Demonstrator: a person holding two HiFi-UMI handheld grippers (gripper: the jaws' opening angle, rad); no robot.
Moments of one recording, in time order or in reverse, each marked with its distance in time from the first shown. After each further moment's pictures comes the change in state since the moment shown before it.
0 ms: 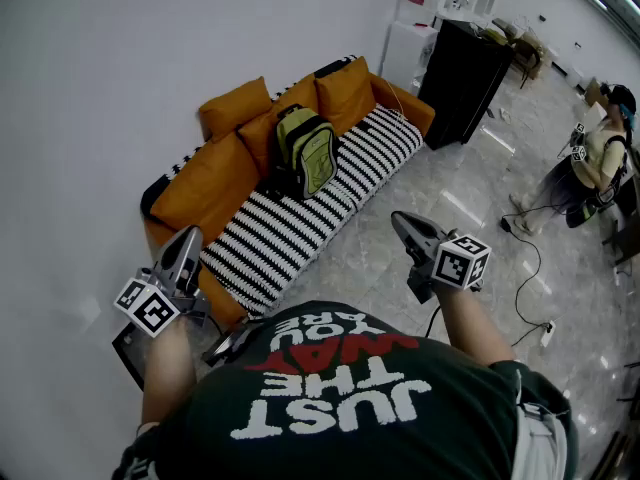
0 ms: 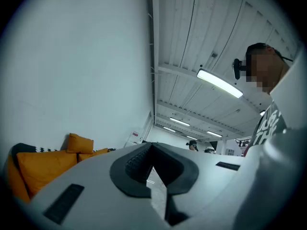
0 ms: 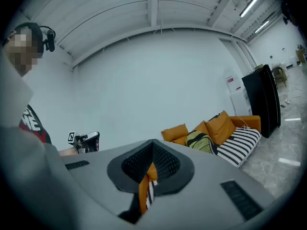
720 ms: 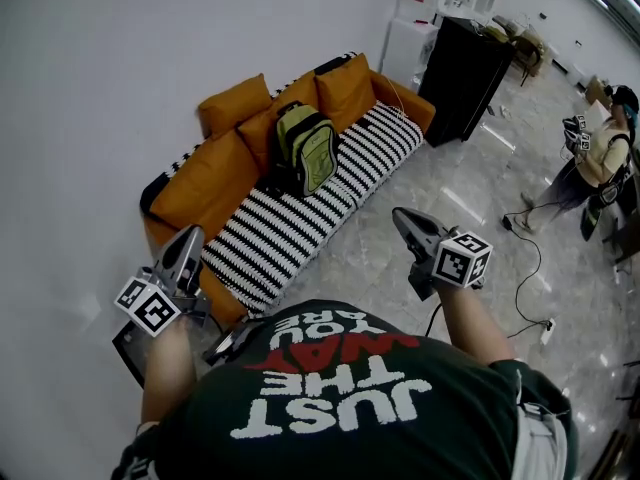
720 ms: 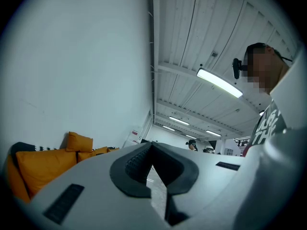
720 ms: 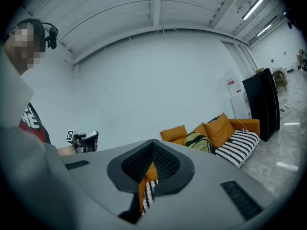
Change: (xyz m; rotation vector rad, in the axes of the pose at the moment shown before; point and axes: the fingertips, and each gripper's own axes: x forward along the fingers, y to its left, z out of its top) left arm 0.000 -0.004 -0.001 -0.001 0.016 -0.011; right arm -0.001 0.003 0.005 -0.027 -0.003 -0.012
